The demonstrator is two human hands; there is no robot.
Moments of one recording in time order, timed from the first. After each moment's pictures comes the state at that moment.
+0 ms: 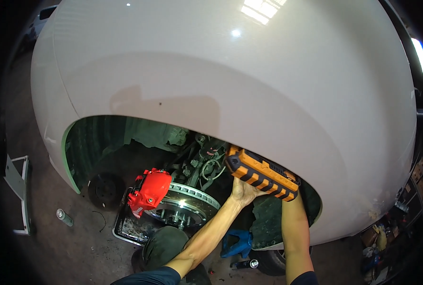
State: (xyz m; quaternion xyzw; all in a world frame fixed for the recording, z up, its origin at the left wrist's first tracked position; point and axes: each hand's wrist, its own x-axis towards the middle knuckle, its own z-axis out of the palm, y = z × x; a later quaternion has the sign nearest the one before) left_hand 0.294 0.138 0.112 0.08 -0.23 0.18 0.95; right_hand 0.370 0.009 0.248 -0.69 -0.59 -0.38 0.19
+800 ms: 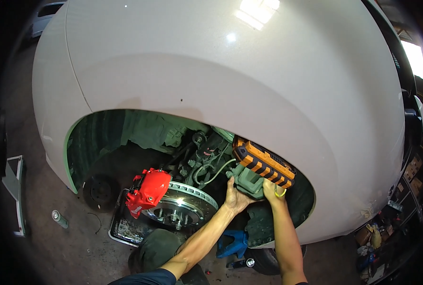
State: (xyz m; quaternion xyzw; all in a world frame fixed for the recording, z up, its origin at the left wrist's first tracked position) left_hand 0.270 0.117 0.094 0.11 -0.24 0.21 0.94; right_hand 0.362 0.044 0.204 -0.66 -0.61 -0.34 0.29
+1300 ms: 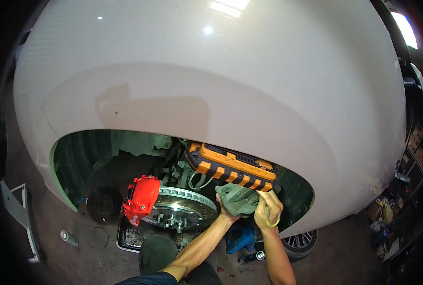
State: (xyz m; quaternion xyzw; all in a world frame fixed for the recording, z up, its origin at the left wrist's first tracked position) left_hand 0.281 0.084 0.031 0.08 -0.24 0.24 0.94; right_hand 0.277 -0.012 0.169 -0.65 -0.54 -0.29 0.44
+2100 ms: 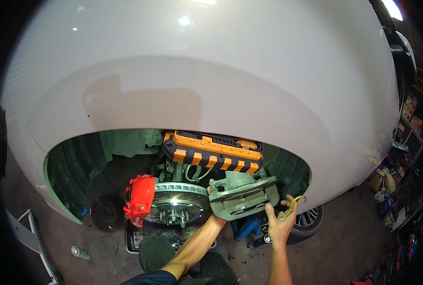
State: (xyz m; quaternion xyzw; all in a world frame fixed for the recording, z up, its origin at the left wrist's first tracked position) left_hand 0.230 0.083 0.031 0.08 -0.22 0.18 0.96; right_hand 0.229 -0.092 0.136 -0.75 -0.23 -0.20 0.59
